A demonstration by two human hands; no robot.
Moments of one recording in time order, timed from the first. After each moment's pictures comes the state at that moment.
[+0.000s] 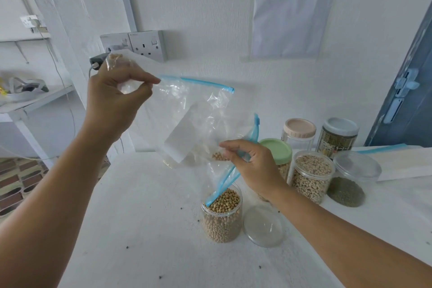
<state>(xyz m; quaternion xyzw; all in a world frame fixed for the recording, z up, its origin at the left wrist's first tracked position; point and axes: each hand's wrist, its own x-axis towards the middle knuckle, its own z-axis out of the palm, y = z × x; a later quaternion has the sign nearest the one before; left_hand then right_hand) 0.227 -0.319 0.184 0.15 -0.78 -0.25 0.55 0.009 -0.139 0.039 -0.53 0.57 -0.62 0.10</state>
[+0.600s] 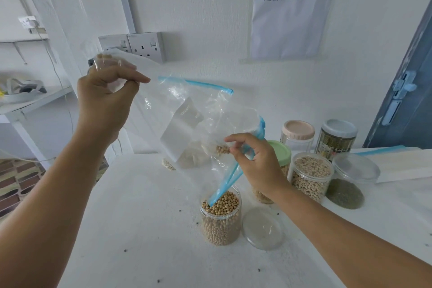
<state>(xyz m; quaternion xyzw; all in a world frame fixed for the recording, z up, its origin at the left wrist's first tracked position) 0.225 -0.325 0.185 0.17 -0.72 -0.29 0.61 0.000 -0.141 0.042 -0.53 0.60 -0.59 0.00</state>
